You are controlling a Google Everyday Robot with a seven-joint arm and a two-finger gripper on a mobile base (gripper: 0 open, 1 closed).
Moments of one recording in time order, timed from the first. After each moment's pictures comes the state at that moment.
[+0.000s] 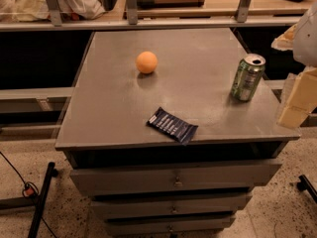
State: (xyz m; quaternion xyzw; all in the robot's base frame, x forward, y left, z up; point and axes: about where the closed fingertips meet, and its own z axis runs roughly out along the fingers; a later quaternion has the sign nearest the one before) arm 0.438 -0.217 0.976 -0.60 0.78 -0.03 0.16
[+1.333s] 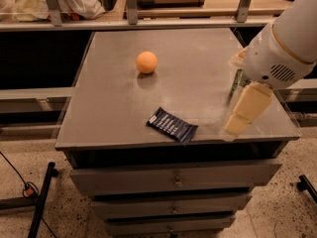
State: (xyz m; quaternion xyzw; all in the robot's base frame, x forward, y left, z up) arm 0.452 -0.142 0.936 -0.59 0.77 0.07 0.21
